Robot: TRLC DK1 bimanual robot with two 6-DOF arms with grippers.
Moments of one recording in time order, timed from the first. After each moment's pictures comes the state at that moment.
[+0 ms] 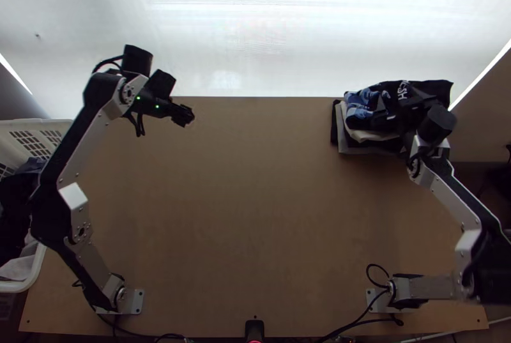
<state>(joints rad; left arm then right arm) -0.18 1.86 1.95 -1.03 0.26 0.22 -0.06 1.49 0.96 0.47 -0.07 -0.39</state>
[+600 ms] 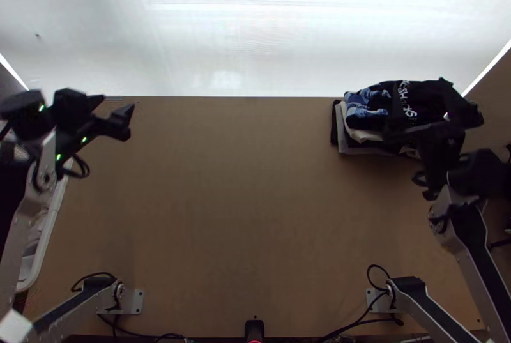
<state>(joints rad) 0.04 1.12 1.30 -0.48 0.24 0.17 0.13 0.92 0.85 0.40 -0.01 -0.32</state>
